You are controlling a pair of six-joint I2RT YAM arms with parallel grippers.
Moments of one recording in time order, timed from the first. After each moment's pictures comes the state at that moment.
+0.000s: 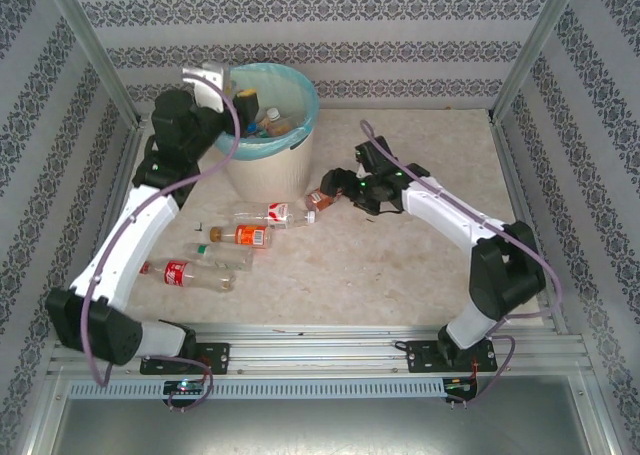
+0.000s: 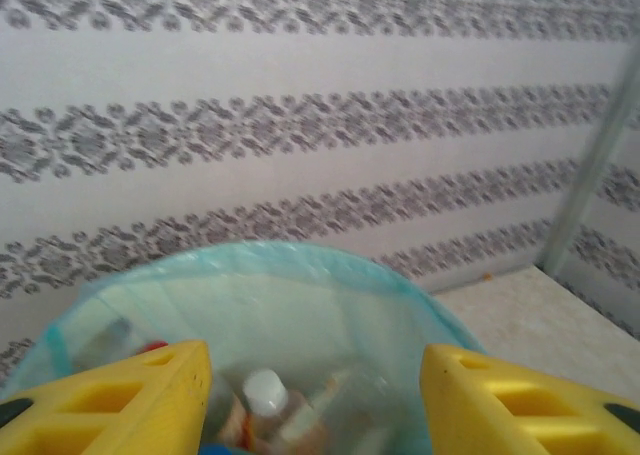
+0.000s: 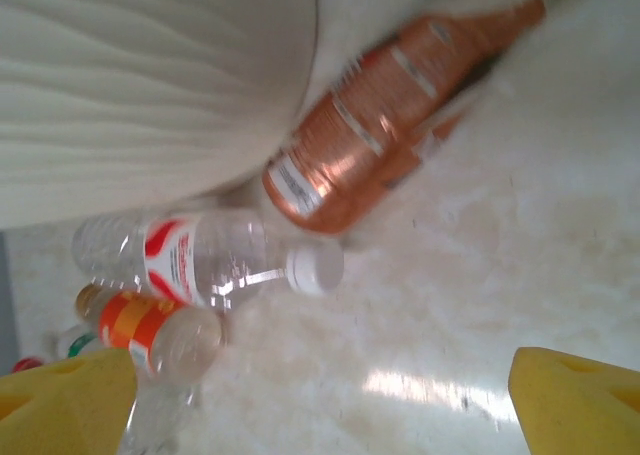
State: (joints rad) left arm -0.26 1.32 1.35 -0.10 0.12 -0.04; right arm 0.51 1.66 1.28 -0.55 -0.23 0.79
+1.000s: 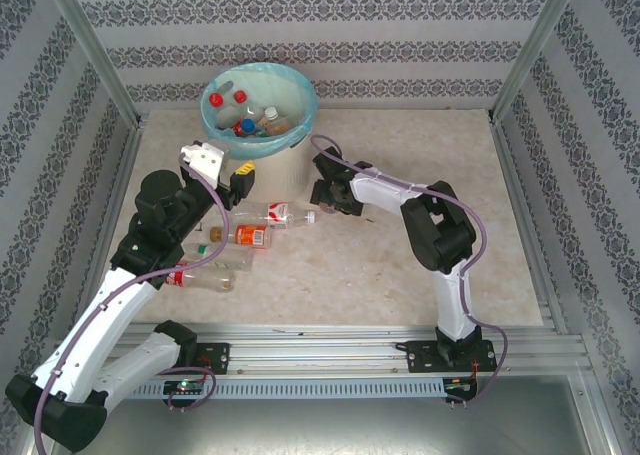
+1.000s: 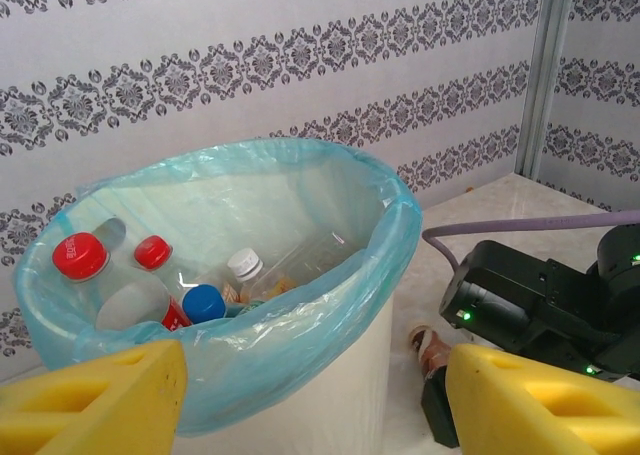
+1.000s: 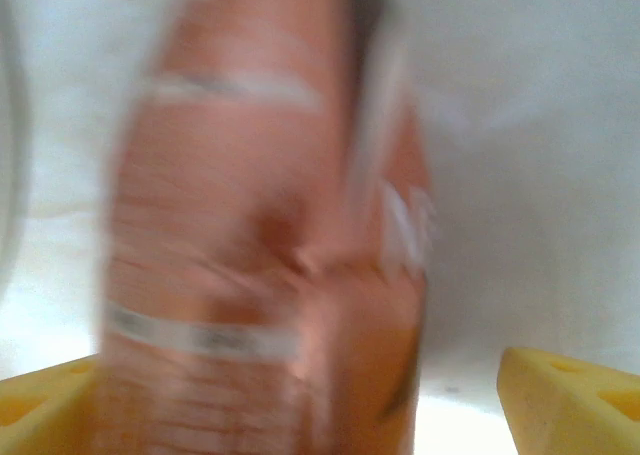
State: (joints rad) left arm -0.38 0.87 0.93 -0.15 0.04 0.13; right arm 0.57 2.09 1.50 -0.60 0.12 0.82
